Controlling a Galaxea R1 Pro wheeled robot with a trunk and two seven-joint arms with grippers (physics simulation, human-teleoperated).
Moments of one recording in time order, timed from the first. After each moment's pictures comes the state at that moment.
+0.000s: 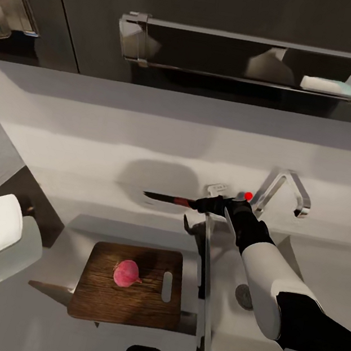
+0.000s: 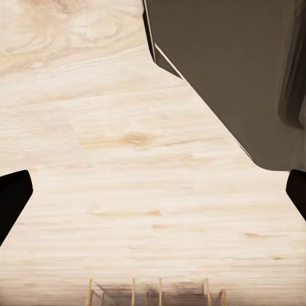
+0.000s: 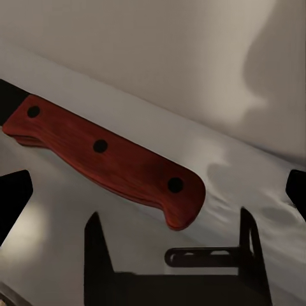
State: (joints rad) left arm -0.22 0.00 -0.47 0.08 0.31 0.15 0.04; right arm -1.17 0.08 0.00 -0.55 0.30 0.44 0.47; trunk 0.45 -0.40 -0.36
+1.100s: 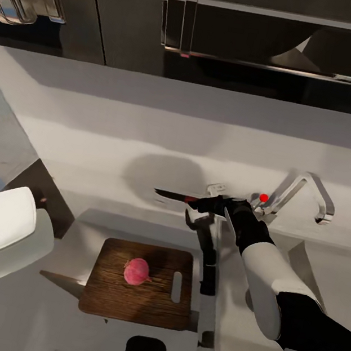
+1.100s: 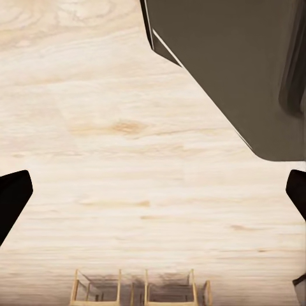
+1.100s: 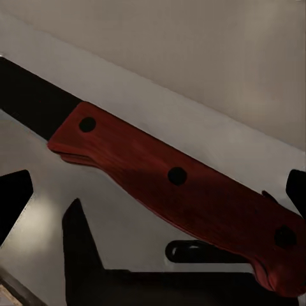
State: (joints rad) left arm -0.22 0.00 -0.47 0.08 0.31 0.15 0.04; right arm -1.17 0.08 0.00 -0.55 0.30 0.43 0.47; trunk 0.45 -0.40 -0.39
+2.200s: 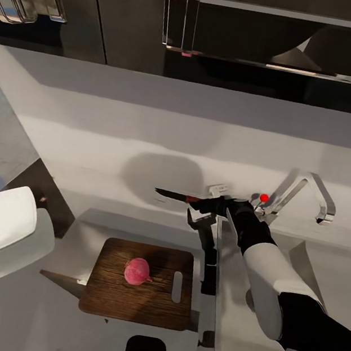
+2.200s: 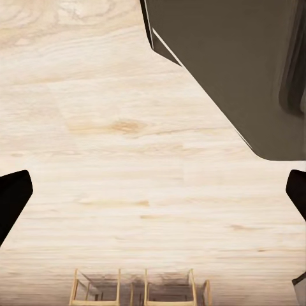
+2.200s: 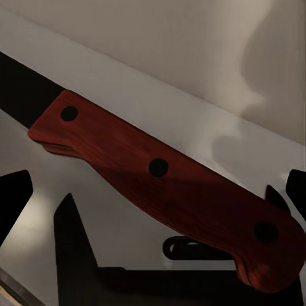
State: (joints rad) left arm -0.22 0.00 -0.47 0.08 0.31 0.15 0.04; right arm -1.17 0.07 0.00 -0.55 0.30 0.43 0.47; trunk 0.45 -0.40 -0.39
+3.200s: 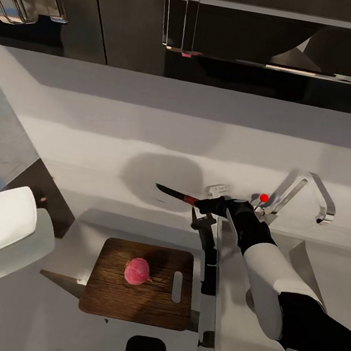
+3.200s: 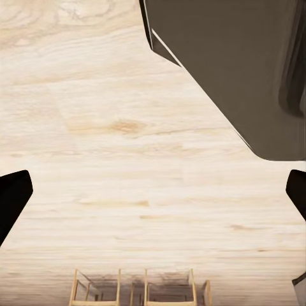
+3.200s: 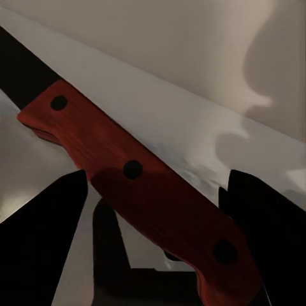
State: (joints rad) left arm -0.22 0.00 -0.47 0.08 0.31 0.15 0.04; right arm -1.17 0.07 0.00 -0.54 0.30 0.43 0.47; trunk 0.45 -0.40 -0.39
